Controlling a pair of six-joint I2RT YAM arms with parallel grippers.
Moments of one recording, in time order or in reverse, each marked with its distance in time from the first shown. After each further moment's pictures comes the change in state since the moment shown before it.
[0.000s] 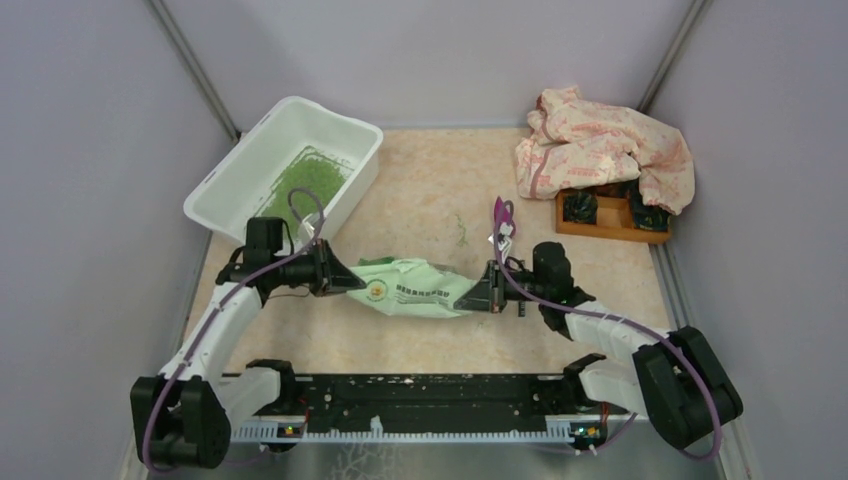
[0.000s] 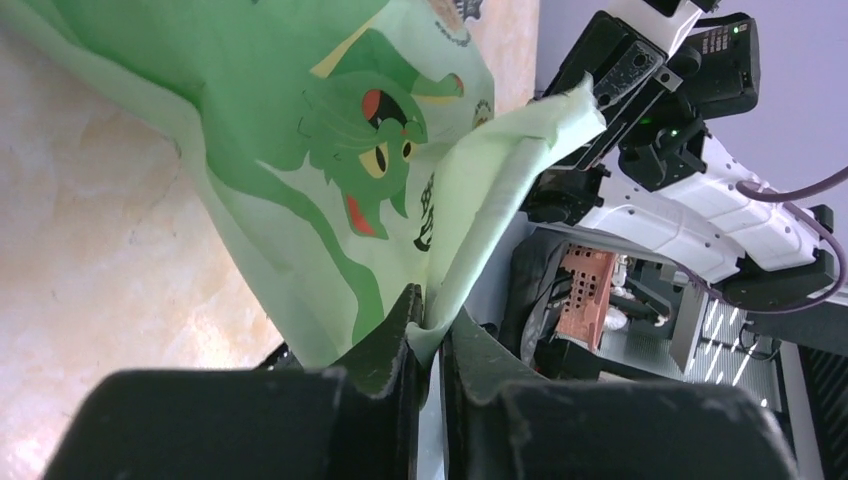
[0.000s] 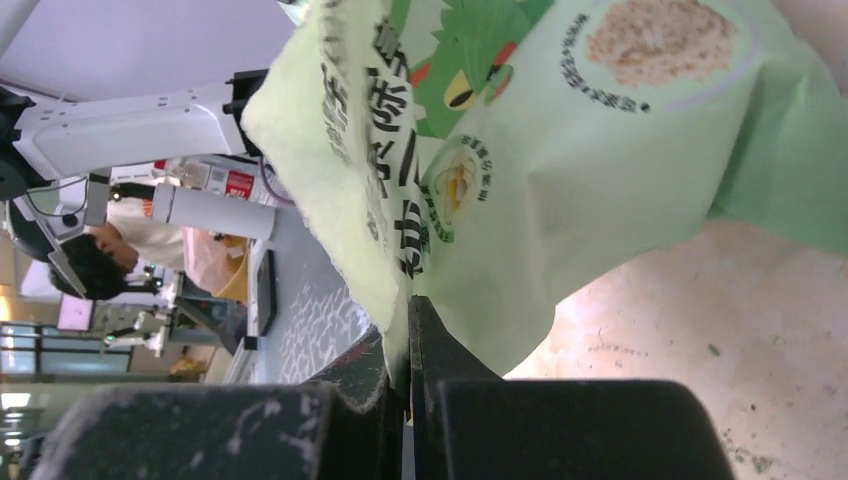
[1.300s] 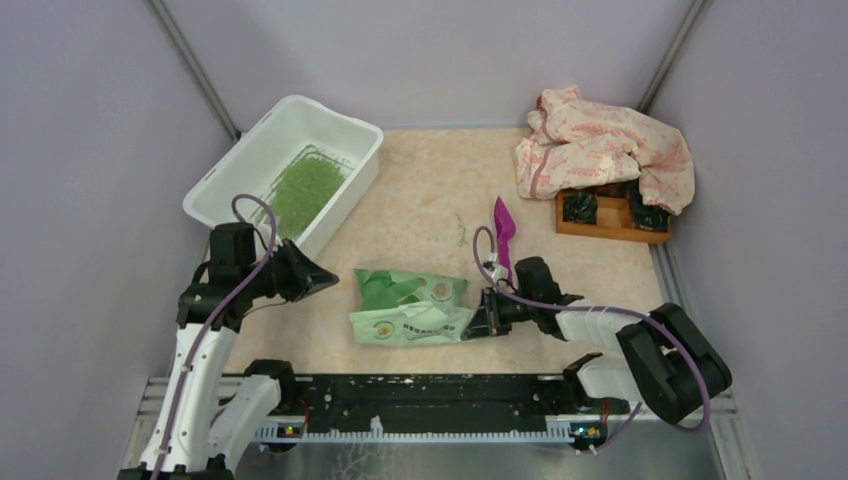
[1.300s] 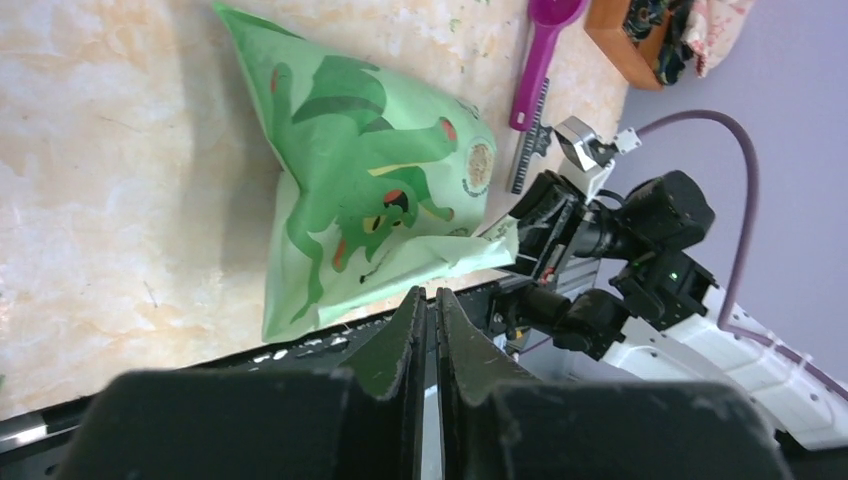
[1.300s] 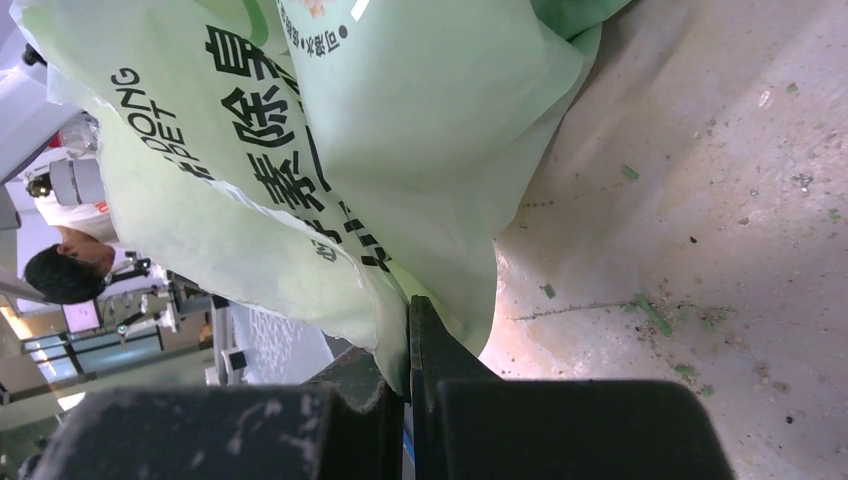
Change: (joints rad) left arm -0.004 -0.293 0.195 -0.397 -0.474 -0.175; right arm 0.068 0.122 -0.038 -0.310 0.106 -0.153
